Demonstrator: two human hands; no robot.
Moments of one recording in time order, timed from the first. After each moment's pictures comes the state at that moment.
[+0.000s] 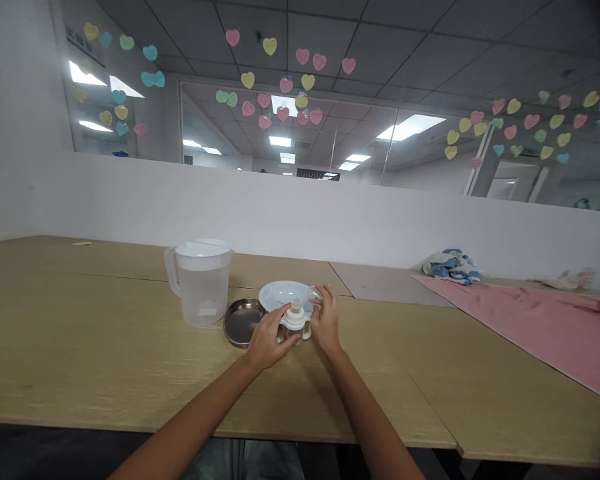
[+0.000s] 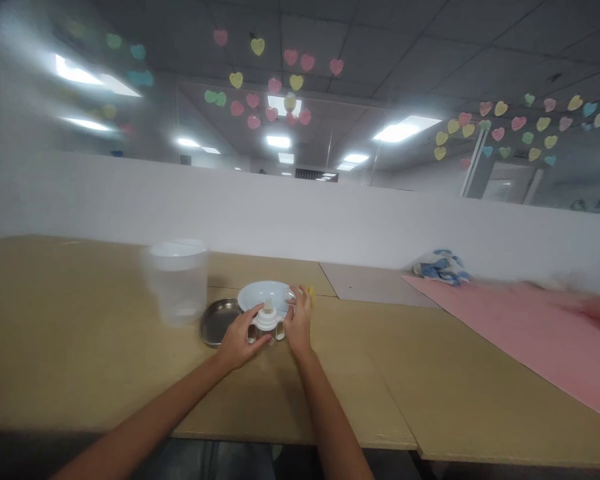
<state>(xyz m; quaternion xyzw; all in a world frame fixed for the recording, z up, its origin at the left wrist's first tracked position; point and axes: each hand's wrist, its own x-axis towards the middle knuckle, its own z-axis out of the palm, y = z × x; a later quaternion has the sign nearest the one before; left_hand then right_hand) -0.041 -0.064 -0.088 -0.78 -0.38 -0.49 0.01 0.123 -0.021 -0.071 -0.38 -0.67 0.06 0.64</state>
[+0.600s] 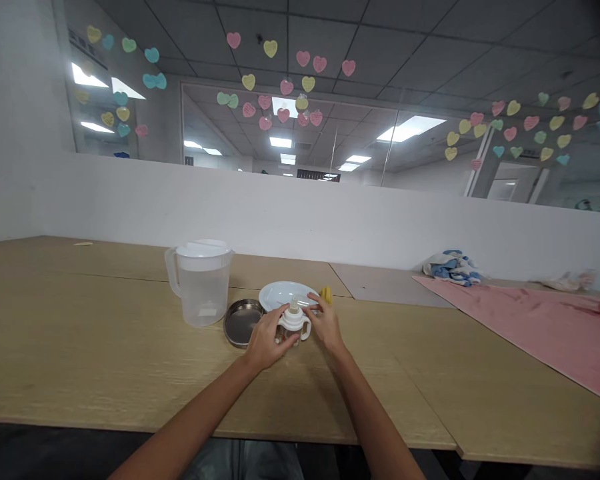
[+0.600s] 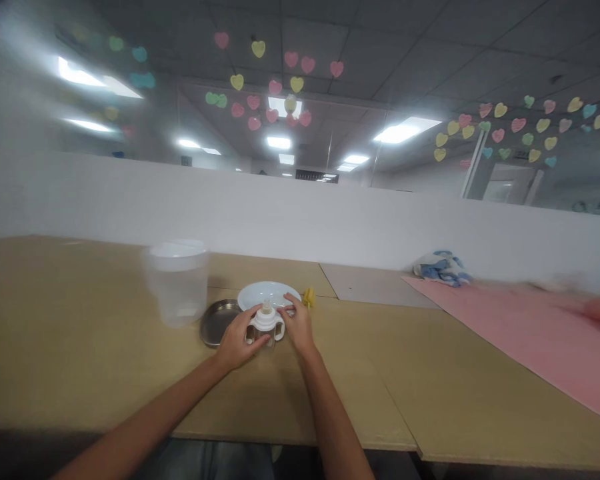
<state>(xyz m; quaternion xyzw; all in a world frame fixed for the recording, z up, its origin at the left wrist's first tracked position) -0.043 -0.066 -0.085 -0.78 -0.38 -0.50 0.02 0.131 -0.009 -0.074 -0.40 -0.66 0.18 0.61</state>
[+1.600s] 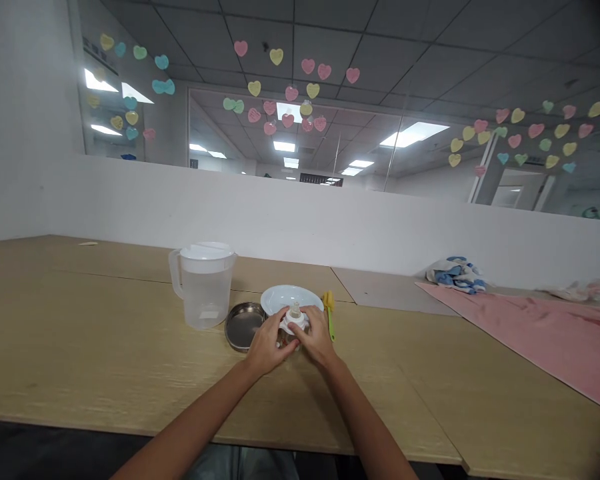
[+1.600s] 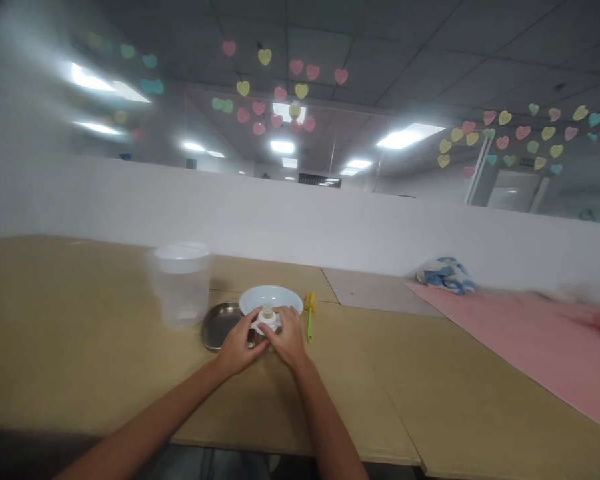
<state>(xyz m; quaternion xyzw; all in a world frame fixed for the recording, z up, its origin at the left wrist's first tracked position) -0.043 -0.064 -0.090 -0.77 -0.38 -0.50 -0.03 0.114 -0.039 -0.068 -0.36 -0.78 0.02 0.51</state>
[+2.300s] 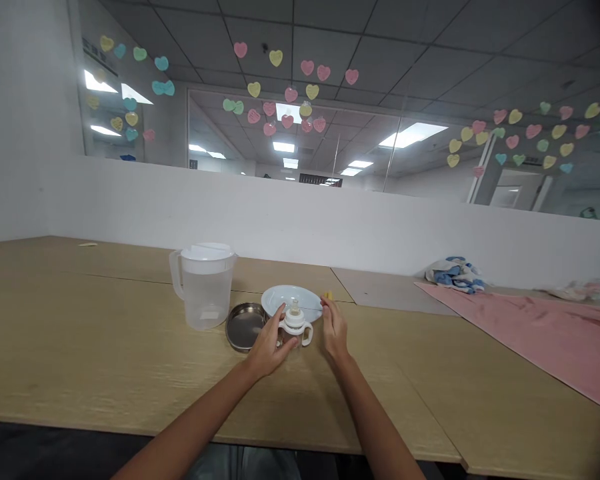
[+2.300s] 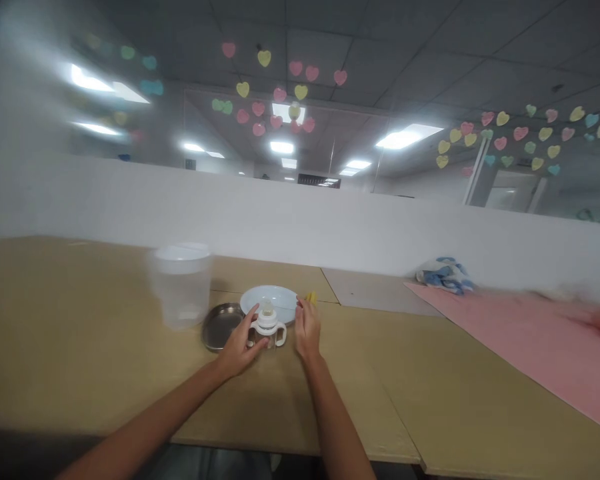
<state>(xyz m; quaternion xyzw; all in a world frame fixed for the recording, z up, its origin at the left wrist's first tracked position) -0.046 -0.064 -0.096 -0.77 -0.38 -0.50 -0.09 0.142 -0.022 -0.074 -0.40 -0.69 0.00 0.61</state>
